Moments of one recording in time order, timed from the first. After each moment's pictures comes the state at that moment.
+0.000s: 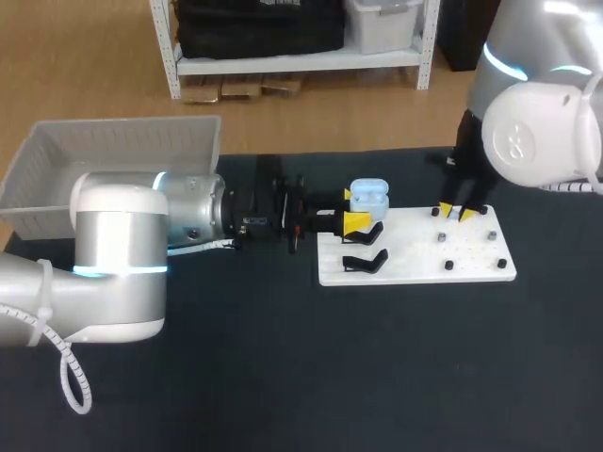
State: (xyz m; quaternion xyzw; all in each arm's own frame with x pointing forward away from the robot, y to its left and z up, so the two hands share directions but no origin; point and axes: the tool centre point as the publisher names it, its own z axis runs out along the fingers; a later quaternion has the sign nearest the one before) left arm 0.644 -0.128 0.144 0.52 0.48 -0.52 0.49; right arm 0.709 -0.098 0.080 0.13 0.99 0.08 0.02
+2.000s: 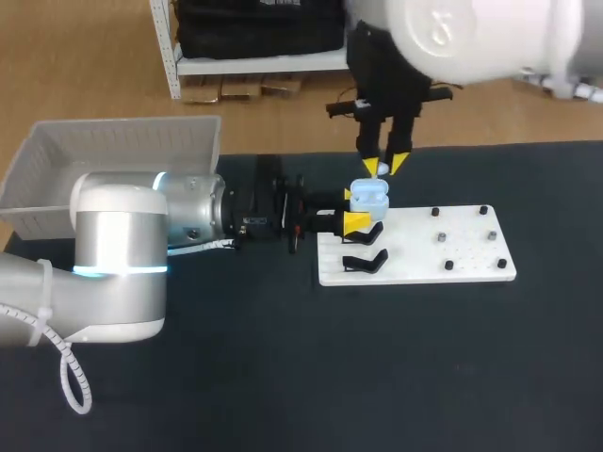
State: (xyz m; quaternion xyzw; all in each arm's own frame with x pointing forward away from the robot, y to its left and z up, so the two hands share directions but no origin) left arm 0.644 -0.128 0.144 0.52 0.48 -0.52 0.49; right arm 0.625 0.029 0.236 -0.12 0.99 0.01 0.02
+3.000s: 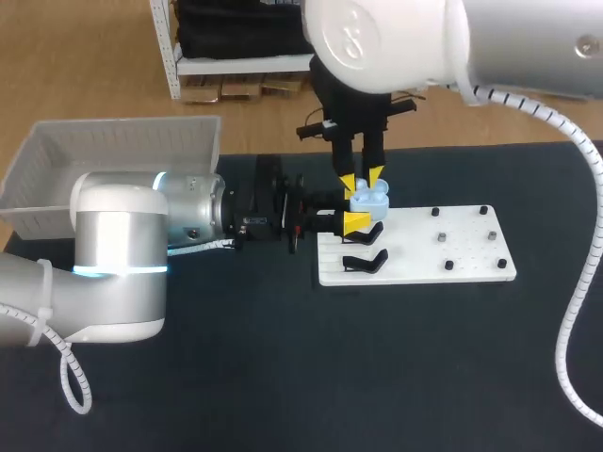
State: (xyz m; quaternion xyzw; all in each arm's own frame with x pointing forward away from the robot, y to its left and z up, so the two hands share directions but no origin) left arm 0.644 -0.128 0.144 0.52 0.48 -0.52 0.49; right arm 0.627 0.049 0.209 -0.14 0.99 -0.03 -0.01
